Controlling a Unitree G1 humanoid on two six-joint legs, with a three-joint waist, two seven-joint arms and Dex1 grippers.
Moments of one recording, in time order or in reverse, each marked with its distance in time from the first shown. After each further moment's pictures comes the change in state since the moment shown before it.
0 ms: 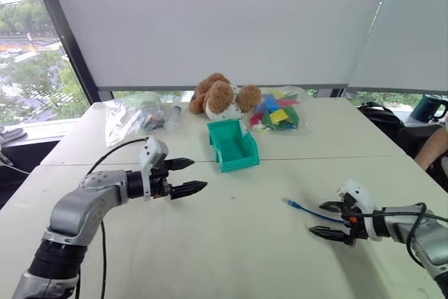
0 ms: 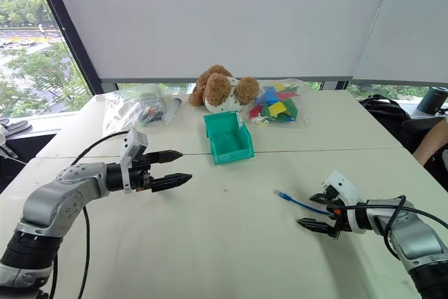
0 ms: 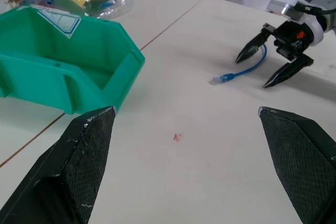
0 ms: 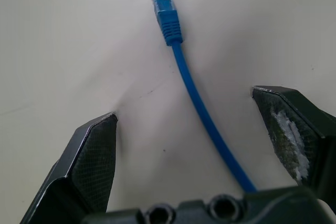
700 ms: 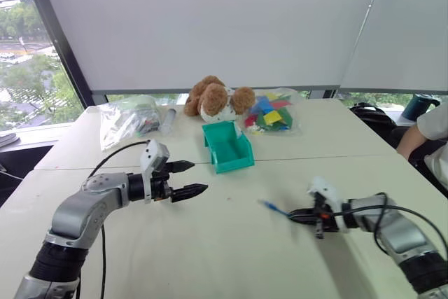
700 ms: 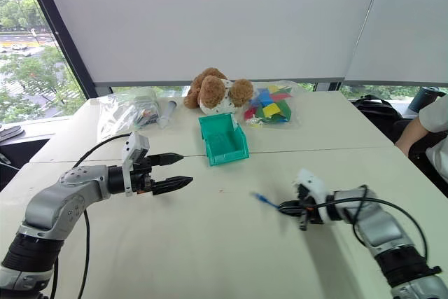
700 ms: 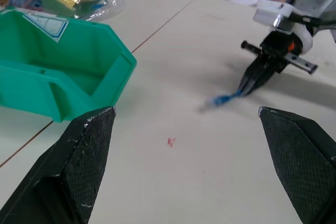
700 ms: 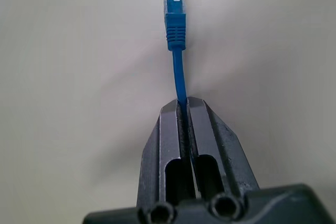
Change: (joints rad) left arm 0.017 0.000 -0.003 0.001 0.006 -0.019 -0.006; right arm -0.197 0.167 0.234 -0.080 -0.109 0.024 0.115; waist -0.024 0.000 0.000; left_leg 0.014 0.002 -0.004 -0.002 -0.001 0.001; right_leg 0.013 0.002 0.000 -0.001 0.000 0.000
